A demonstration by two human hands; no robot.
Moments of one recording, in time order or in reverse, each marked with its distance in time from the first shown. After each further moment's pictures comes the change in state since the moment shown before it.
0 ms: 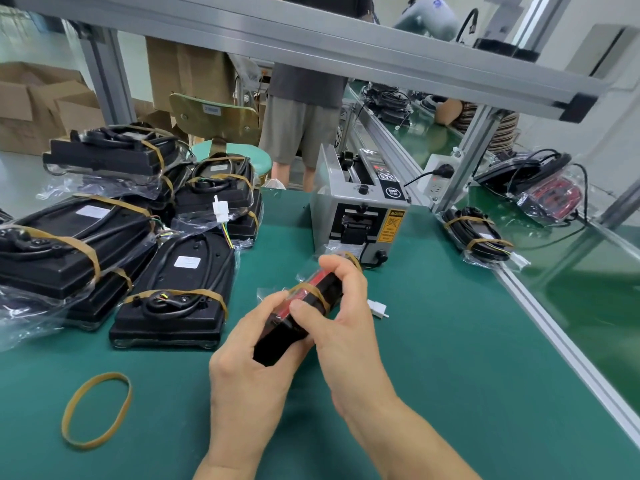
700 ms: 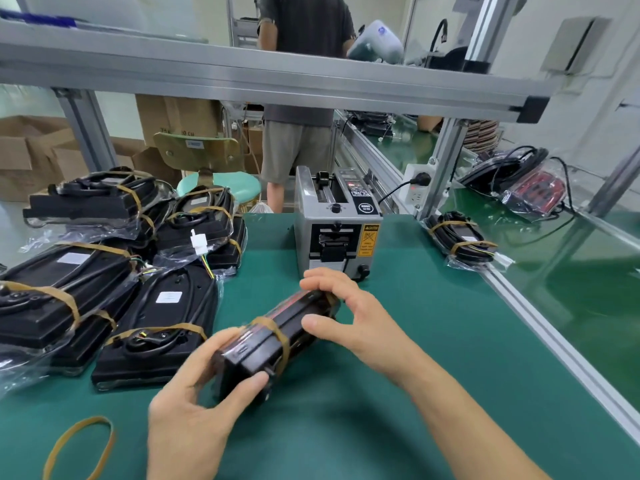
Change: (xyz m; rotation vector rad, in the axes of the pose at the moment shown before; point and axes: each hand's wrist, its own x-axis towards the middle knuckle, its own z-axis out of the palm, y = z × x) left_hand 0.006 0.001 -0.025 -0.058 -0.057 0.025; right_hand 0.043 0.000 -0.074 -0.349 -0.328 -0.138
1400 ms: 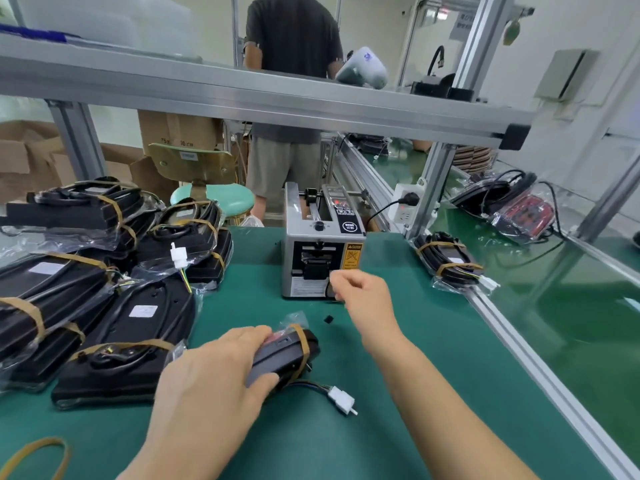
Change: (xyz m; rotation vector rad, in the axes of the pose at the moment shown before) left_hand 0.032 0.064 0.044 0.999 -0.368 0.152; right_hand 0.049 0.034 -0.036 0.211 0.427 0.288
